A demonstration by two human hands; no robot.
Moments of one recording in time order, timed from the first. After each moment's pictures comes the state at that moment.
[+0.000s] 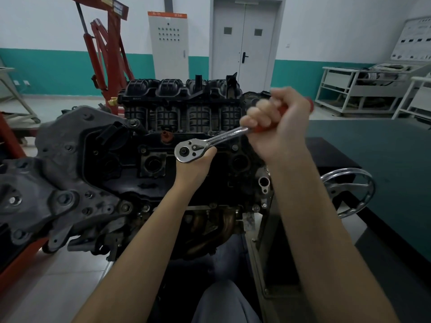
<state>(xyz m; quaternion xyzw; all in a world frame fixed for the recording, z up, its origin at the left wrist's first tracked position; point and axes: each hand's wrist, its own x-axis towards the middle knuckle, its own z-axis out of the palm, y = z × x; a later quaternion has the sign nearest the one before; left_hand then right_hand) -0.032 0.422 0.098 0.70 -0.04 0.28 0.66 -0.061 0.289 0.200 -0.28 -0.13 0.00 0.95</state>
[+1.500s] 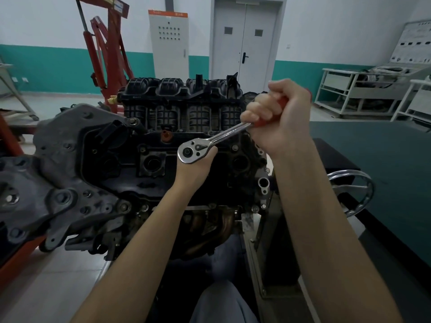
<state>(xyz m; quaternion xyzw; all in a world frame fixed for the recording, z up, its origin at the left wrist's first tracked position) -0.030 0.424 0.094 0.70 -0.05 0.28 0.65 -0.058 0.286 0.209 -0.30 -0.13 0.02 0.95</state>
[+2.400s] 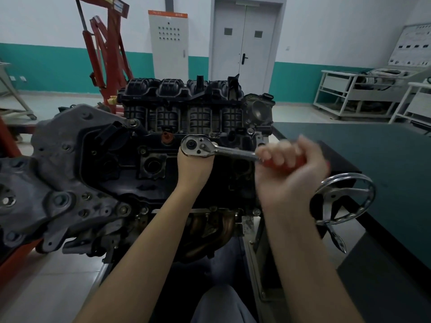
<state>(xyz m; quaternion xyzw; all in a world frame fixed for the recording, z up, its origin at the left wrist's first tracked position) -0.023 0.421 0.098 0.68 -0.06 0.32 0.66 -0.092 0.290 0.153 -0.16 -0.10 -0.10 0.98</state>
